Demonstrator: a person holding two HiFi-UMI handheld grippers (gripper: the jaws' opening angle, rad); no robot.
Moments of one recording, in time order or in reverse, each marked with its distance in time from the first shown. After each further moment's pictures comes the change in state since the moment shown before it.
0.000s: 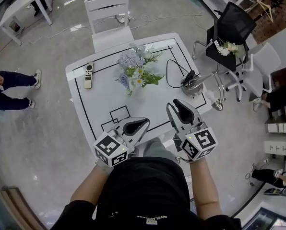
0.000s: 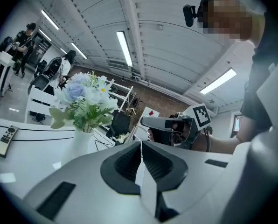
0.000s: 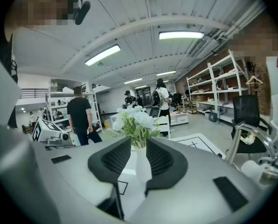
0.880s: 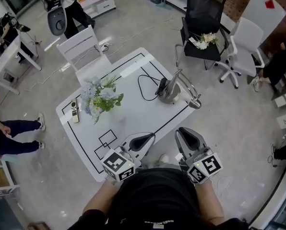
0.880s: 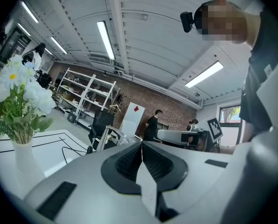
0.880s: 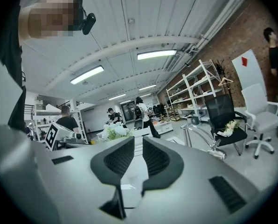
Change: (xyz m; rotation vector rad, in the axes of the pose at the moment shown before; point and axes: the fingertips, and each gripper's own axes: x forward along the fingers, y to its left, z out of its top) left arm 0.109 -0.103 0.007 0.098 0.062 -0.165; right arm -0.167 -0.075 -0.007 0.155 -0.194 -0.185
